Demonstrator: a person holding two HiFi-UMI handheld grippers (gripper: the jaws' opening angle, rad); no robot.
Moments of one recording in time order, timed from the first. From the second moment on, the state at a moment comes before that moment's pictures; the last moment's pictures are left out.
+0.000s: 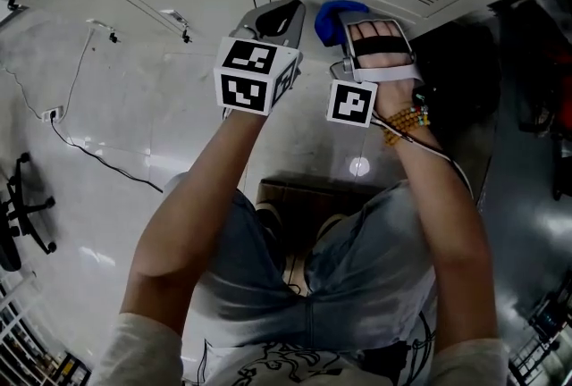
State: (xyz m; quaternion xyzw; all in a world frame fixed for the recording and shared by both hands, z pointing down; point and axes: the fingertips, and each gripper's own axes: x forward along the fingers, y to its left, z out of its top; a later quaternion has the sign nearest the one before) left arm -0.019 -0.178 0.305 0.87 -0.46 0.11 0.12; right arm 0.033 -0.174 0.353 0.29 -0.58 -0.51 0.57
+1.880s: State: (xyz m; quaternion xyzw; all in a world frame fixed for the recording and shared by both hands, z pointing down) left arm 0.029 -0.160 0.451 0.90 -0.36 0.24 0.10; right arm 0.087 -0.169 0.602 0.18 -0.58 -0.41 0.68
